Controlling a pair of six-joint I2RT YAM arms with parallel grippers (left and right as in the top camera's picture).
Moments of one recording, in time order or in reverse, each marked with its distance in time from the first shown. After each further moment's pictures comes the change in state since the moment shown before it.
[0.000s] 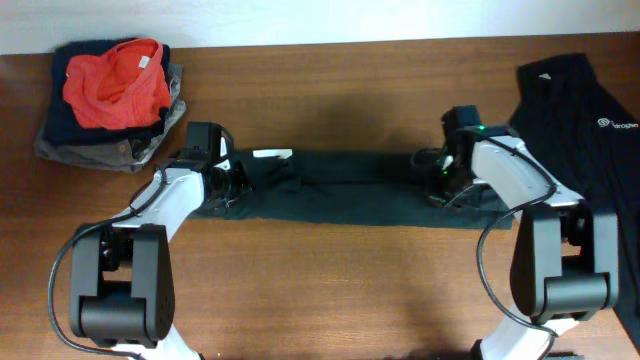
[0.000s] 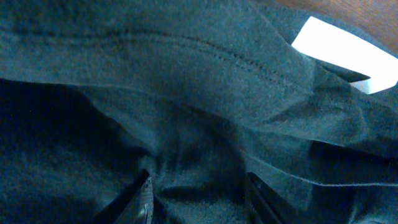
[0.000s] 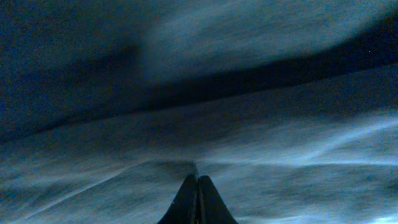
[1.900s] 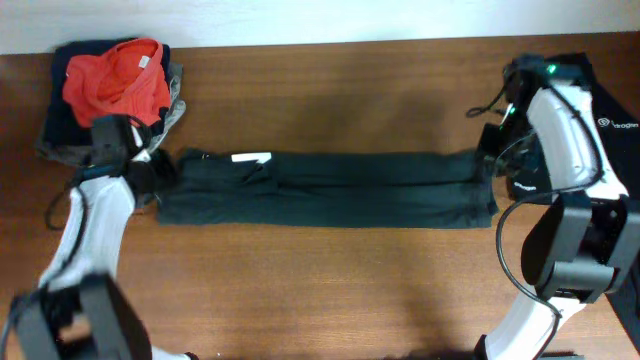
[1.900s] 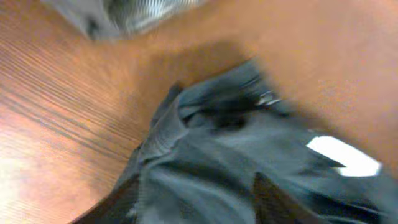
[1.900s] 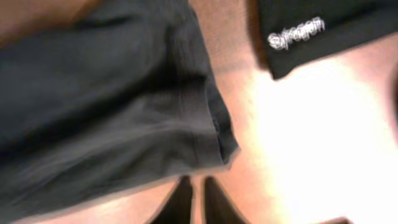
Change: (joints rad) left arm 0.306 -0.224 0.061 -0.135 -0.105 0.072; right arm -0.177 0.116 0.556 -0.514 0.115 -0.111
